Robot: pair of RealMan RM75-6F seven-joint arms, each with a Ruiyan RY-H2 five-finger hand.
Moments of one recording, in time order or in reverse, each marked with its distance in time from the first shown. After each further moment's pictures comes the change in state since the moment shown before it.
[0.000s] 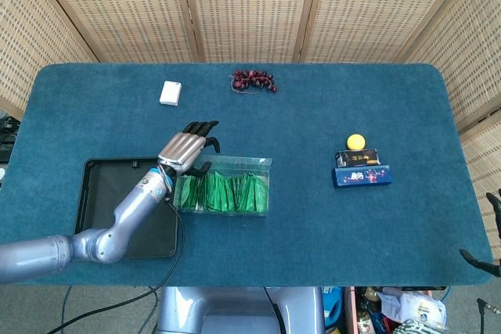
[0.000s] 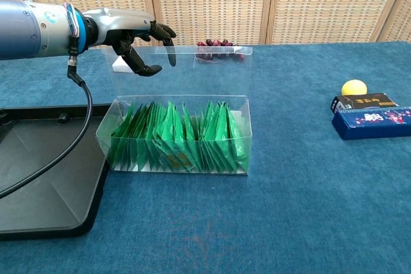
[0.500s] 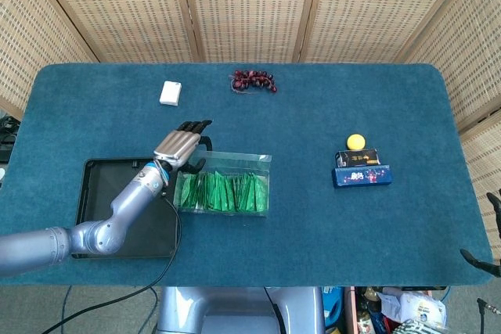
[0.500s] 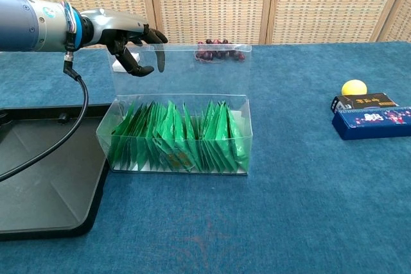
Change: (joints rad) left arm -0.064 0.038 0.055 0.023 -0.104 -0.035 -0.026; right arm -0.001 -0.001 0.001 -0.001 0.001 0.003 -0.006
